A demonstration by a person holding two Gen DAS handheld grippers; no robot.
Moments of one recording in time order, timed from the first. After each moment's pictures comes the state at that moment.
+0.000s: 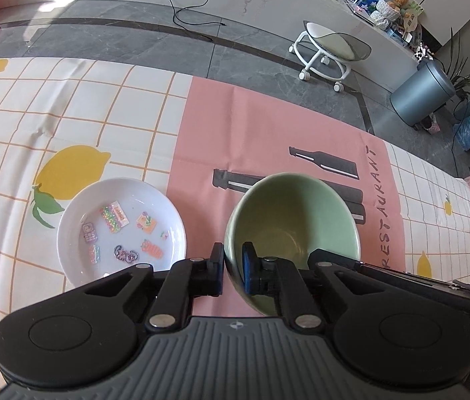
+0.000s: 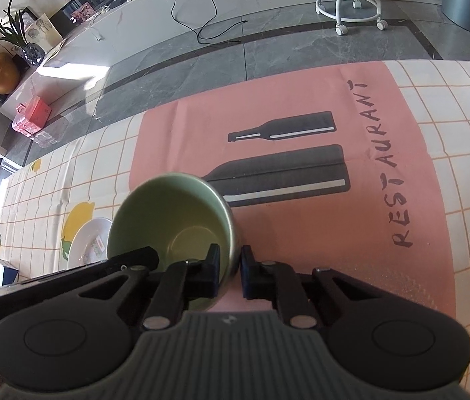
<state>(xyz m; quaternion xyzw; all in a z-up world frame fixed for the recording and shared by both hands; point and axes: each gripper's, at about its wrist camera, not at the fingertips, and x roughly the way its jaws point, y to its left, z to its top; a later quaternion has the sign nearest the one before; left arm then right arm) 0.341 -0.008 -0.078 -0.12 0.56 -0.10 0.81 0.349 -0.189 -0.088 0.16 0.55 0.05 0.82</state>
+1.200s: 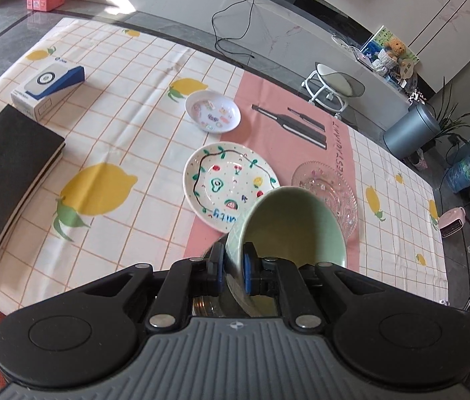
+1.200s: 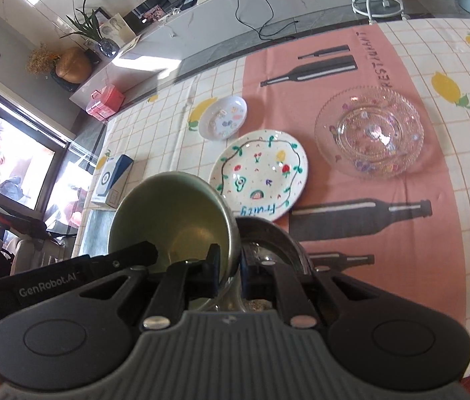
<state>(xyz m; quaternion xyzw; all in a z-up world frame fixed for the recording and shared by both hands) 0.091 0.045 0.004 -0.19 0.50 -0.05 0.84 0.085 -0.163 -0.002 0.20 0.52 0.14 0.82</state>
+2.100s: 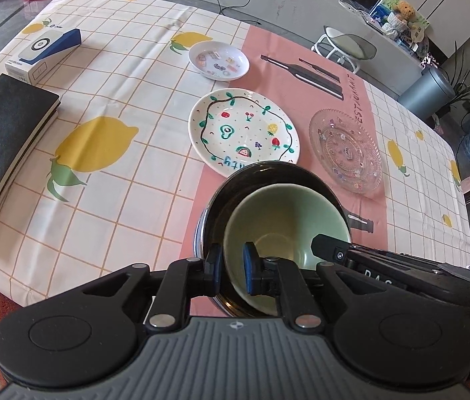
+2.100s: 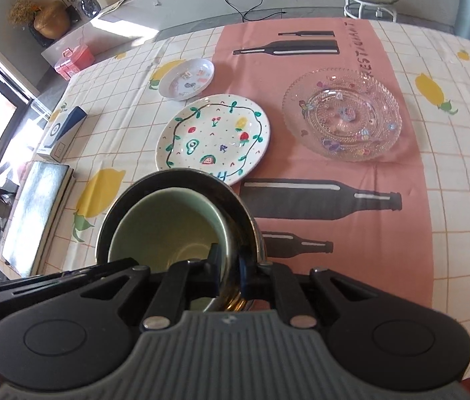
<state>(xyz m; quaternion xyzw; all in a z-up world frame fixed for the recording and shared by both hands) 0.069 0.026 -0.030 -0.15 0.54 -0.04 0.83 0.081 -0.150 -0.037 0.07 0.54 0.11 0.83</state>
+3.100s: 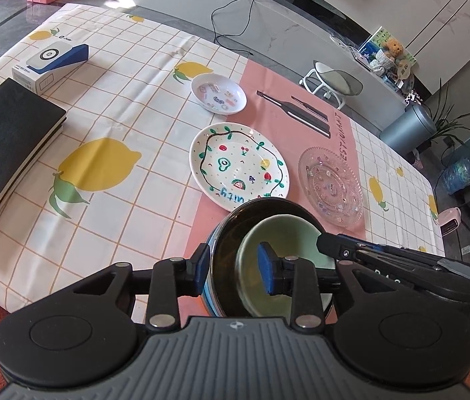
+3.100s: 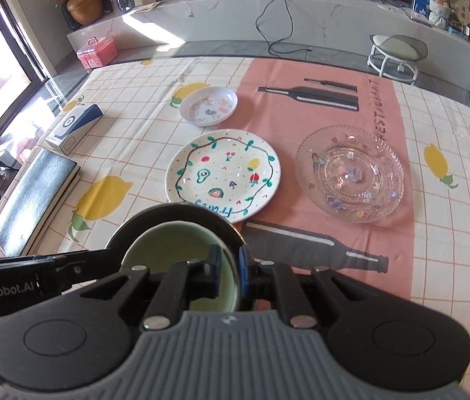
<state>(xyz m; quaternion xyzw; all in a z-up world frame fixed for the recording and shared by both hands) 0.063 0.050 -0.019 -0.20 0.49 -0.05 0.84 0.085 -0.139 -0.012 0.00 0.49 0.14 0.86</state>
